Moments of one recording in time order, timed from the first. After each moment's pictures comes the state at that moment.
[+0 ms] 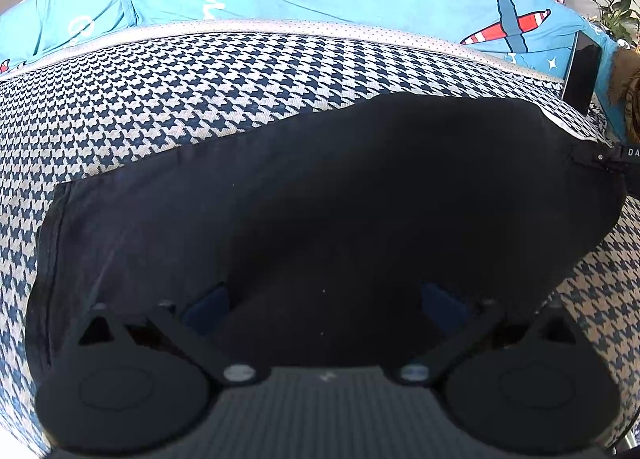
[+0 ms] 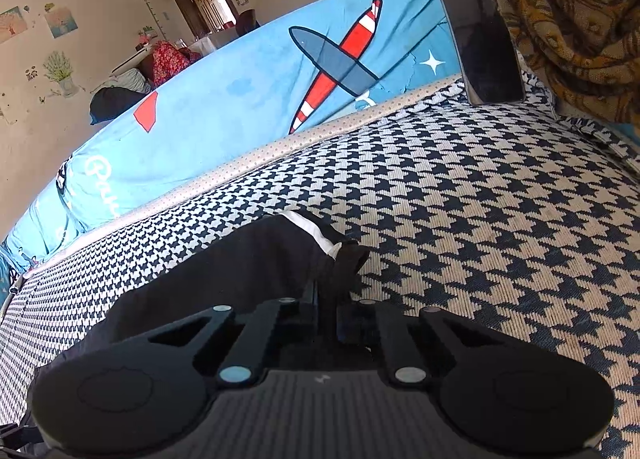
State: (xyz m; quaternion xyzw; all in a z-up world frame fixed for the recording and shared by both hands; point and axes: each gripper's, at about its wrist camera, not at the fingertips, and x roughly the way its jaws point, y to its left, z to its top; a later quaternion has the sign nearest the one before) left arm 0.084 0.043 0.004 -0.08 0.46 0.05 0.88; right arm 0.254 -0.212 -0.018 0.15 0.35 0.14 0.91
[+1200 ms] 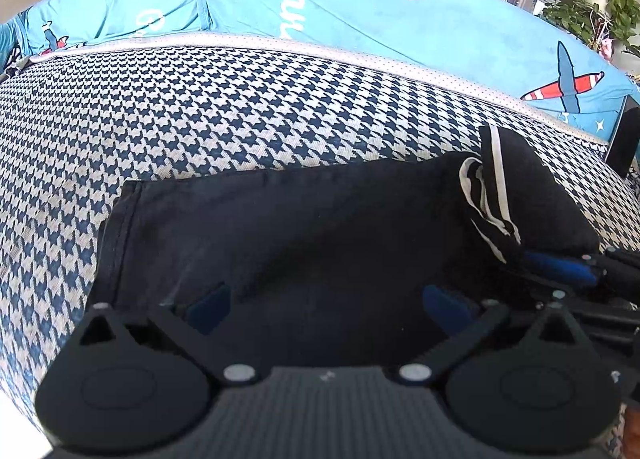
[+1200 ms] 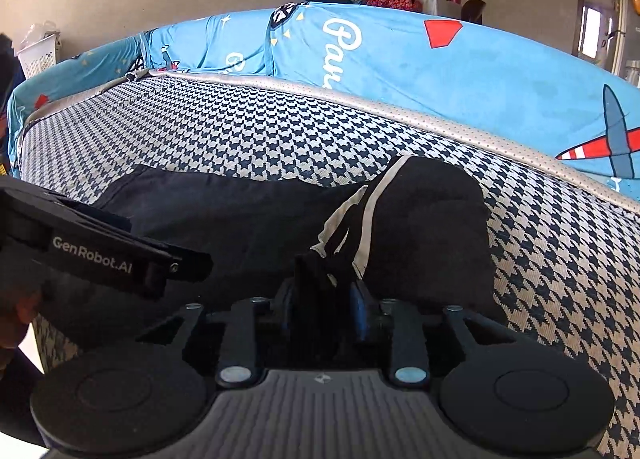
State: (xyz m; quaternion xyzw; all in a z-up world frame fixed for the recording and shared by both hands) left arm 0.078 0.083 0.015 -0.13 0.42 0.13 0.89; right arm 0.168 -0.035 -0.020 -0.13 0.33 0.36 0.86
